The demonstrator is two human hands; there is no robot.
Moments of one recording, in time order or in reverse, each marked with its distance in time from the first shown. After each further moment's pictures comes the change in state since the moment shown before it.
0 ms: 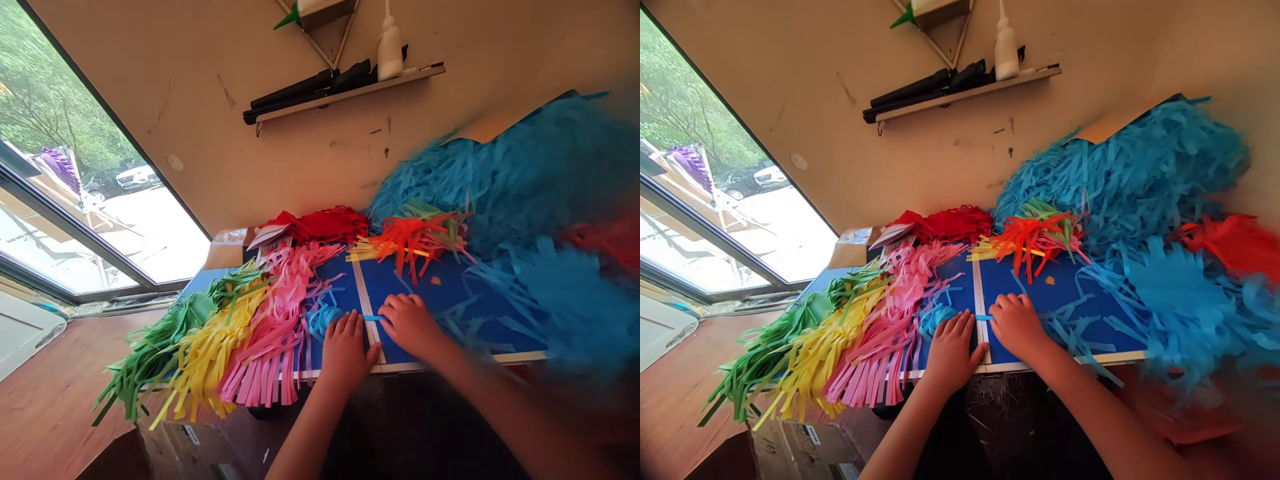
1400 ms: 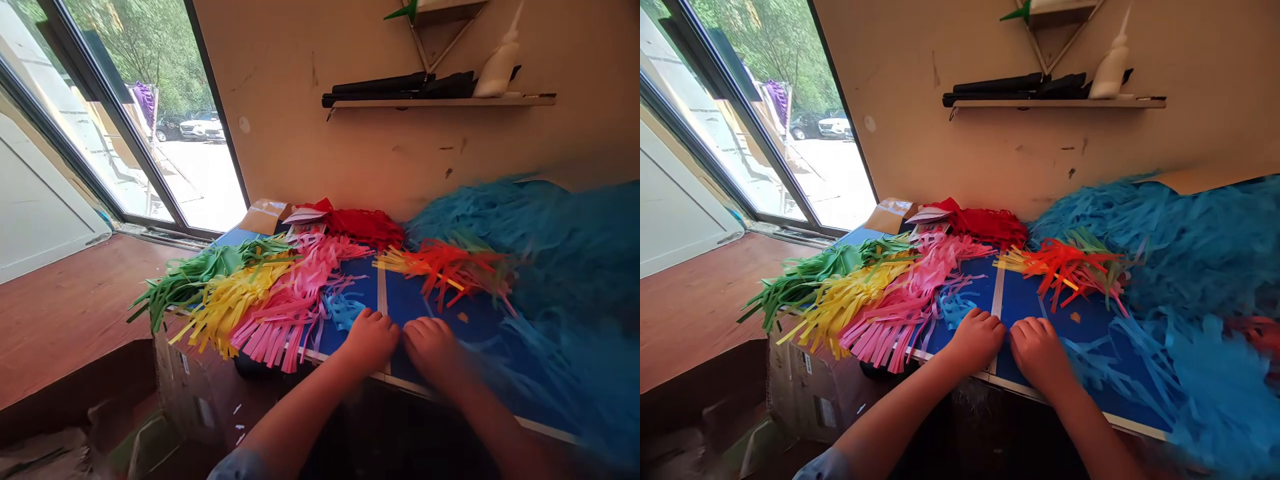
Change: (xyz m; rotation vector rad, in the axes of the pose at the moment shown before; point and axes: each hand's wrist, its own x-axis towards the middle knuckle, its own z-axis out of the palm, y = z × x) left_hand 0.029 0.012 -0.004 0.039 0.107 0.233; right_hand -0.012 0.012 -0.002 -0.082 0.270 -0.334
